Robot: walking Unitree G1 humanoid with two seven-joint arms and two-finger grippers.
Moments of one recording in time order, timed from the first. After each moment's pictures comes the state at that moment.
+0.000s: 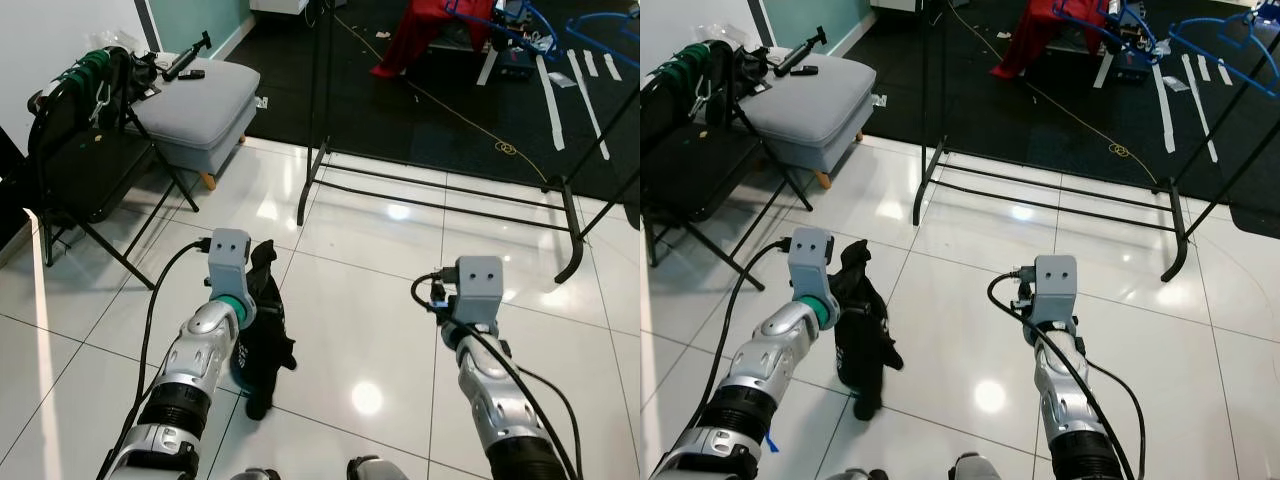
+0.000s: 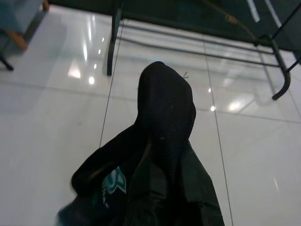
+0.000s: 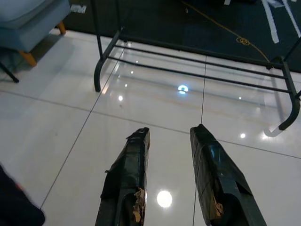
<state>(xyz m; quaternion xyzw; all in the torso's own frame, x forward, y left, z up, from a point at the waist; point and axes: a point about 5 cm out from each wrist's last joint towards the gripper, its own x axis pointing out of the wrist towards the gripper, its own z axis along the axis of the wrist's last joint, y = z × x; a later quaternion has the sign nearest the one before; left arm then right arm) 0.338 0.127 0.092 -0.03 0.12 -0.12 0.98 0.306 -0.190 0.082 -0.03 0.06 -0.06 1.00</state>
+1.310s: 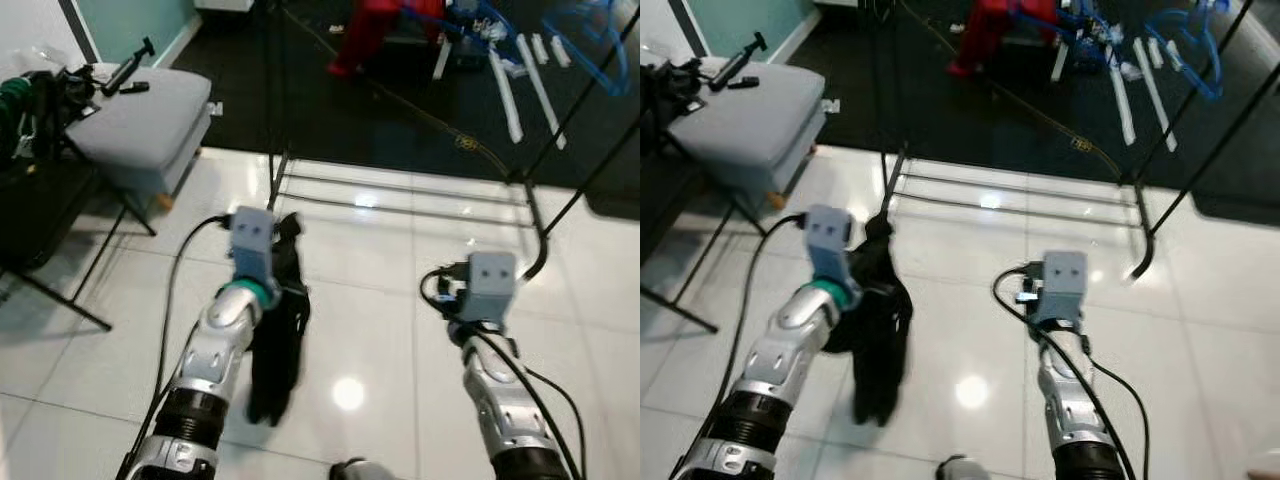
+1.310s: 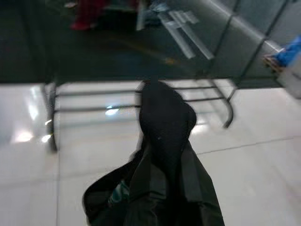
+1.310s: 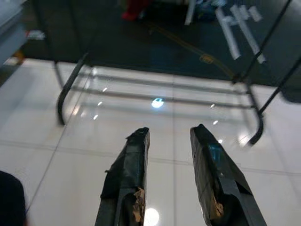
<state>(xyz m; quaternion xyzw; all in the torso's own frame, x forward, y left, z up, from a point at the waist) 0.333 0.097 0.132 -0.02 0.02 -0.18 0.98 0.302 -0.184 0.095 -0.02 0.02 -0.05 1.00</state>
